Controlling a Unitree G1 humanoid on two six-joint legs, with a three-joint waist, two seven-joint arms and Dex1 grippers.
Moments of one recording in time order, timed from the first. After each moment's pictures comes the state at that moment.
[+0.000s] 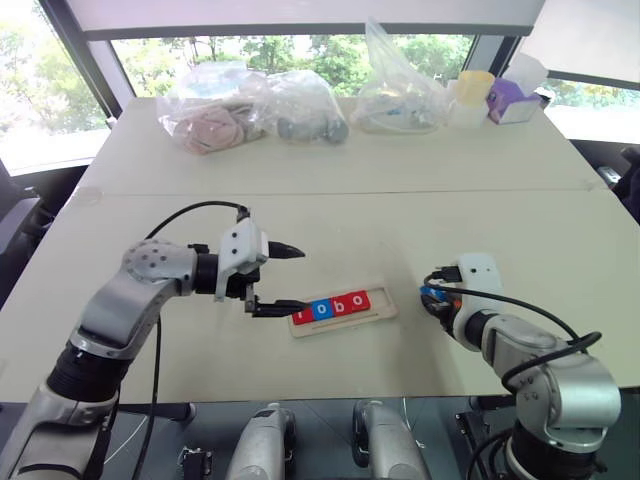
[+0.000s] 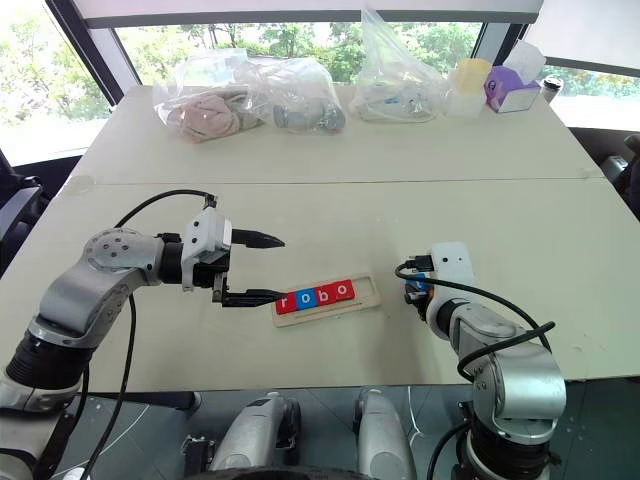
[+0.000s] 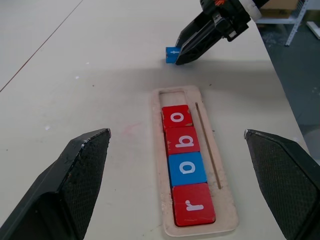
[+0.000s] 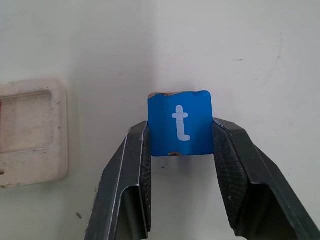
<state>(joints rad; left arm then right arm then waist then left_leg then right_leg) -0.44 0.72 -0.15 -0.28 -0.42 0.45 -1.13 -0.19 -0.22 -0.21 -0.81 0.13 1.61 0.22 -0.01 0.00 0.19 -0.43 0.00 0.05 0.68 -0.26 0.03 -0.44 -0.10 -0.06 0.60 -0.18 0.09</state>
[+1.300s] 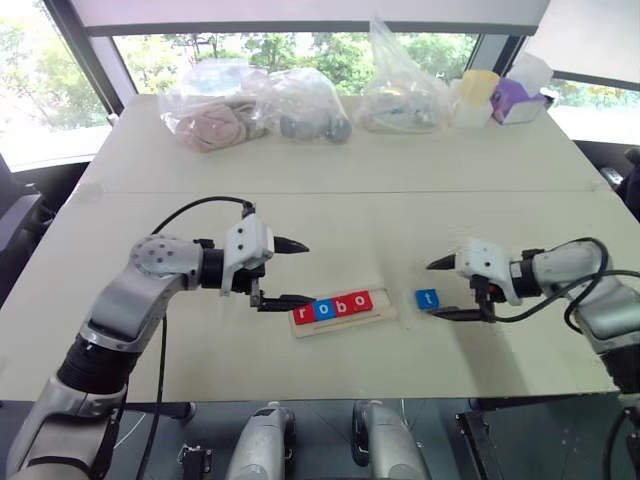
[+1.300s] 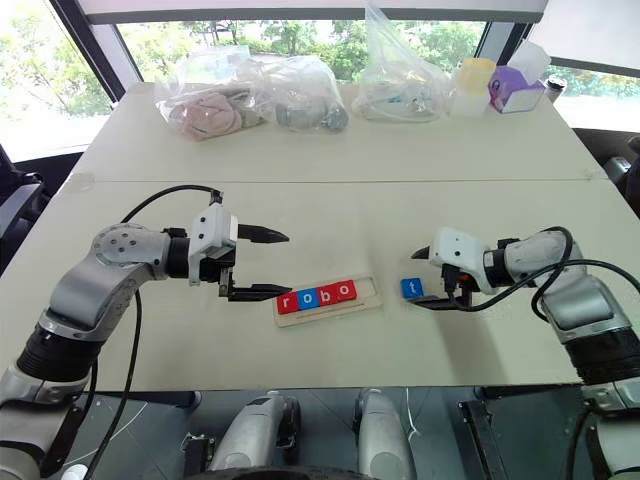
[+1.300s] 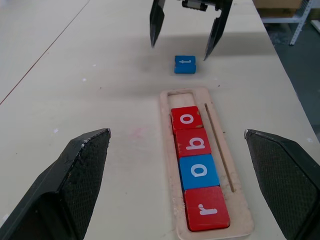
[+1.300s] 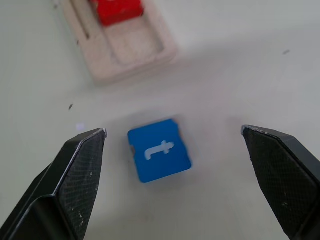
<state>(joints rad) -0.48 0.69 -0.16 -0.24 -0.39 0.42 -1.13 -0.40 -0.95 0.16 0.13 0.17 0.15 1.29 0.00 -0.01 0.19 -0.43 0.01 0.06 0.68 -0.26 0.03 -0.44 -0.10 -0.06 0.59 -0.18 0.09</state>
